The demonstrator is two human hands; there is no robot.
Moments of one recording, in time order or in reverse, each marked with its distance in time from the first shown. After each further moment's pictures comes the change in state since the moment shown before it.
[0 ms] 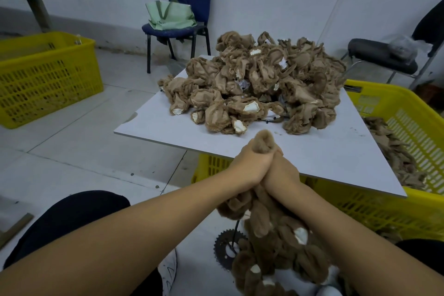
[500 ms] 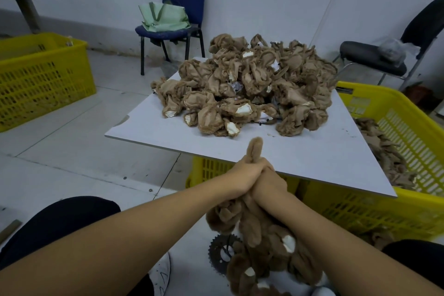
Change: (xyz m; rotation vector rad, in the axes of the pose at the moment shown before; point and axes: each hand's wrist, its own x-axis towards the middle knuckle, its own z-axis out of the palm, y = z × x) left_hand 0.009 -0.013 0.007 0.124 -0.183 -0.230; right_hand -0.008 -0.044 0.007 -0.142 -0.189 0.245
